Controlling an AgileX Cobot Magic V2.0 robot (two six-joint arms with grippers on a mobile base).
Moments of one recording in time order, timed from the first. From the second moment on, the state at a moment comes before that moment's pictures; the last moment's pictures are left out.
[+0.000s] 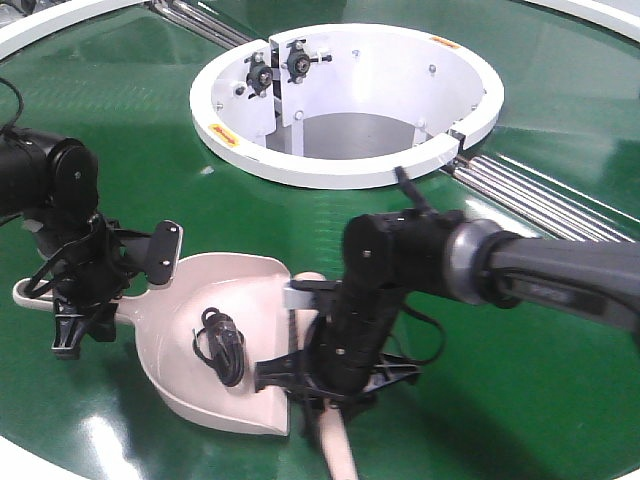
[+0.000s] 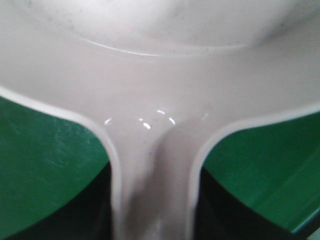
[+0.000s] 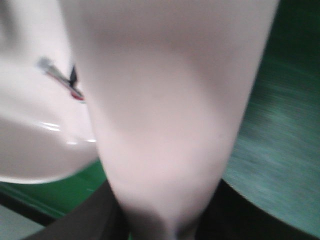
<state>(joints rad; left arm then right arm) -0.24 1.83 -1.31 0.05 1.12 1.30 0.66 1.98 -1.33 0.37 1.05 0.25</state>
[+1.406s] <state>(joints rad) -0.24 1.83 -1.31 0.06 1.13 1.30 0.48 1.67 -1.45 0.07 1.13 0.25</state>
